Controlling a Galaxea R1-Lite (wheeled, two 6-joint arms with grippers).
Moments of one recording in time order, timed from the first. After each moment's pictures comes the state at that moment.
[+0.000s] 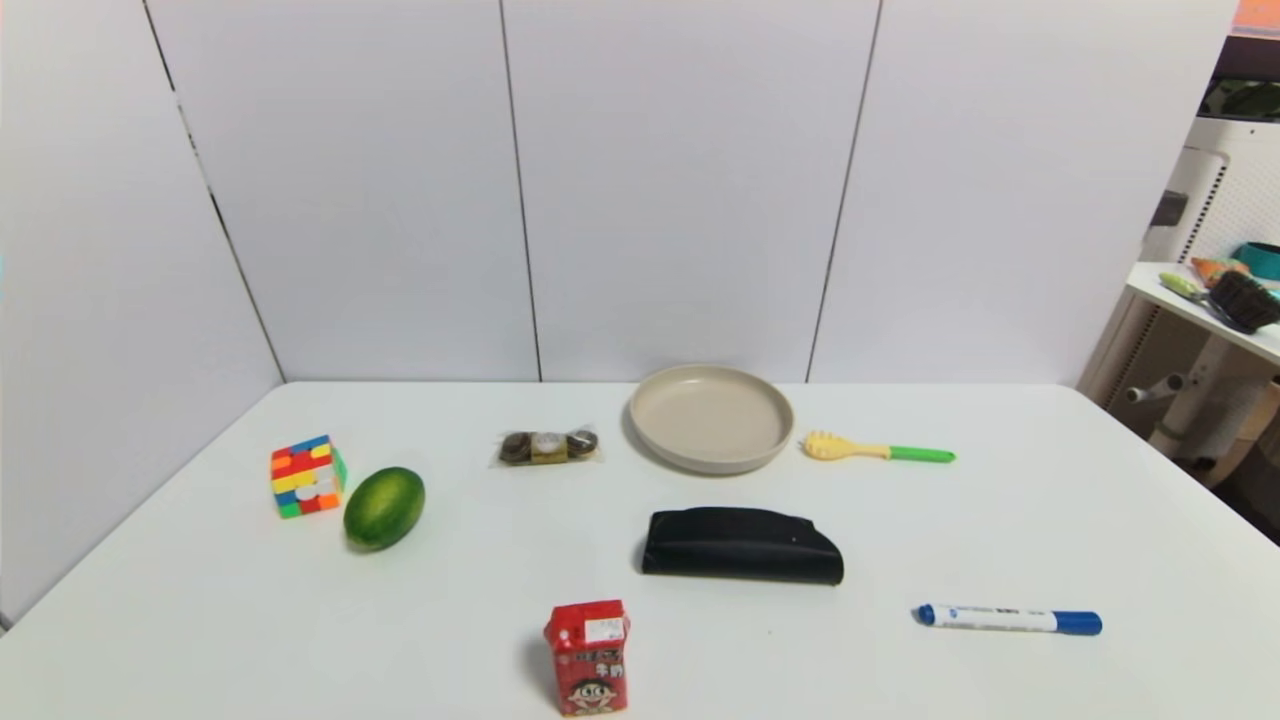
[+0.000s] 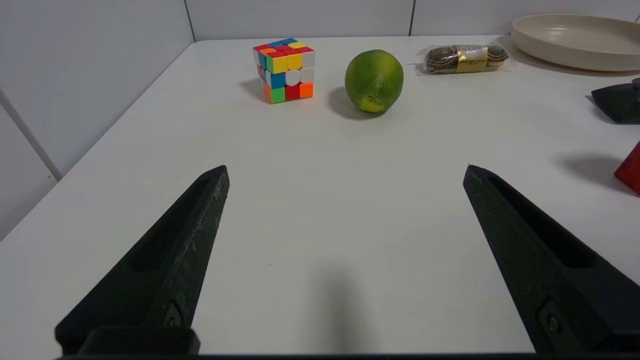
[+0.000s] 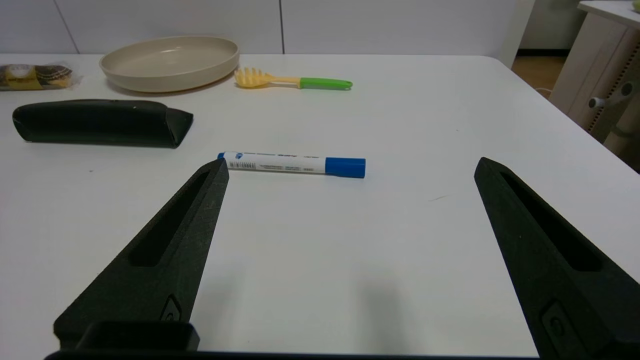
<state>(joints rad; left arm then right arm) -0.01 0.01 0.00 0.00 0.00 -0.01 0.00 0.00 0.00 0.00 0.00 0.00</state>
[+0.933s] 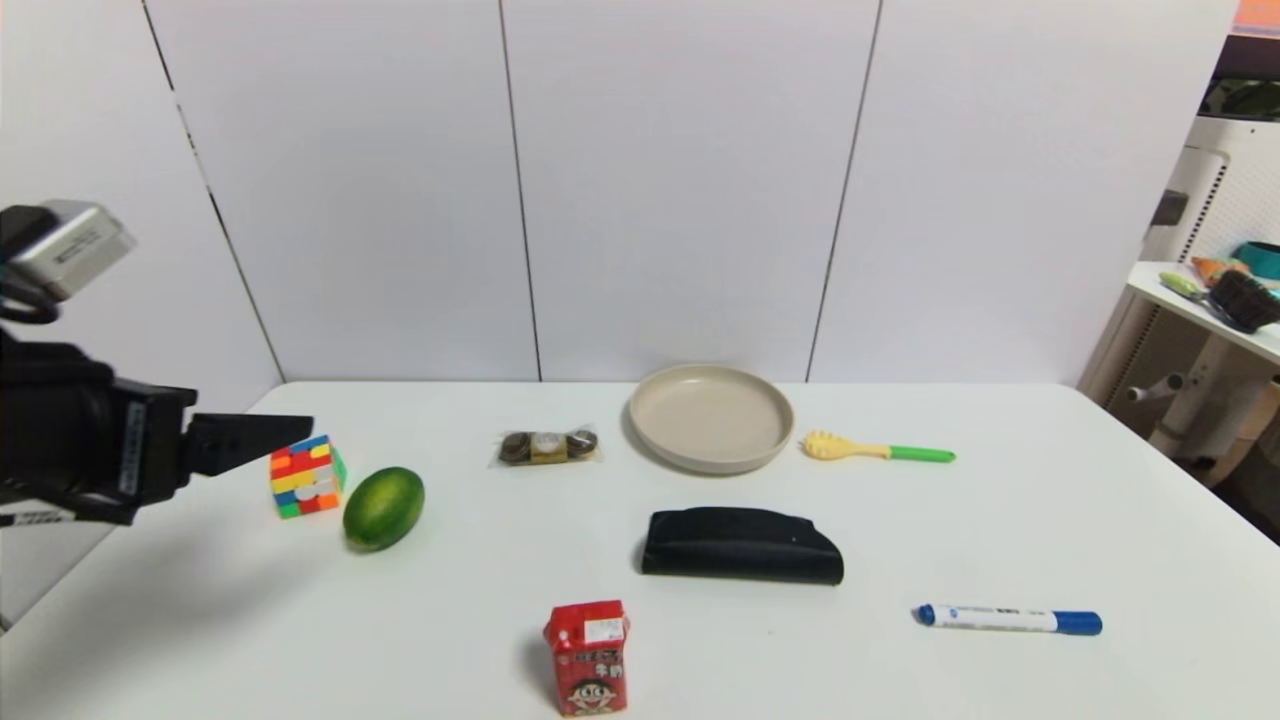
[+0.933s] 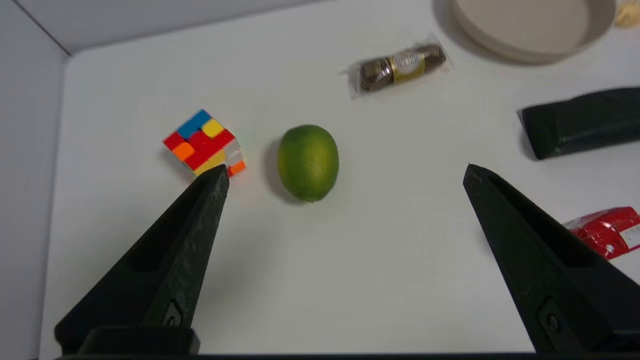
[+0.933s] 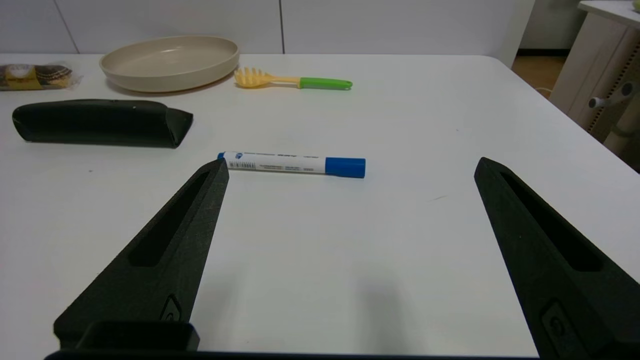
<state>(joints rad) -0.14 1.18 -0.96 0.27 -0.11 0.07 0.00 0.00 0.00 0.00 0.00 0.00</state>
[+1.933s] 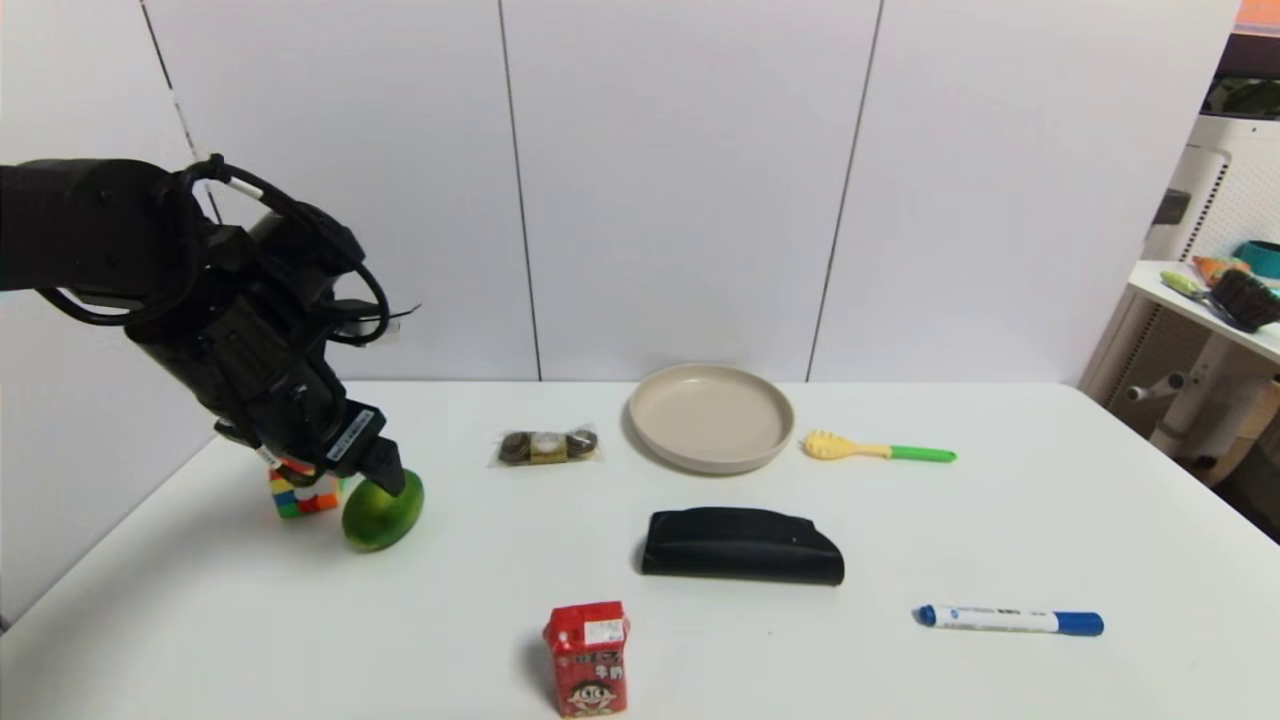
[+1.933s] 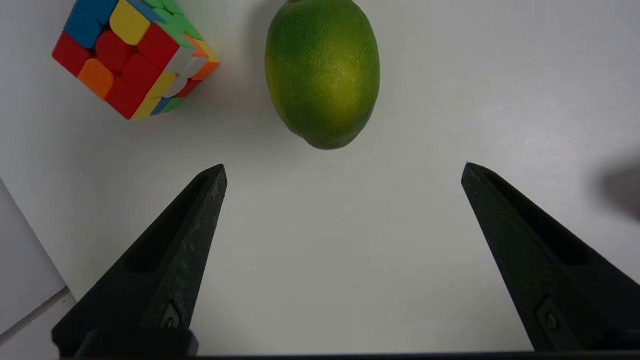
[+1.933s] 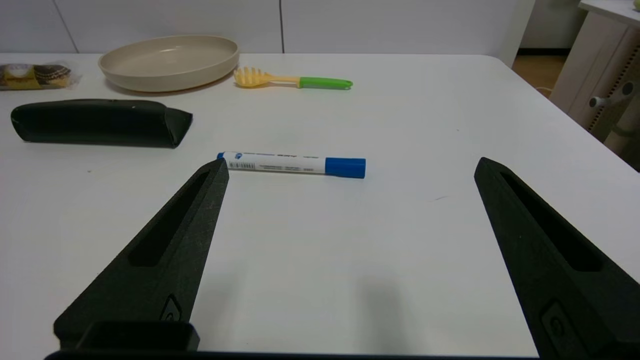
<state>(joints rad) -0.20 1.82 -1.53 0.87 0.07 0.10 0.00 0.00 0.00 0.00 0.00 0.00</state>
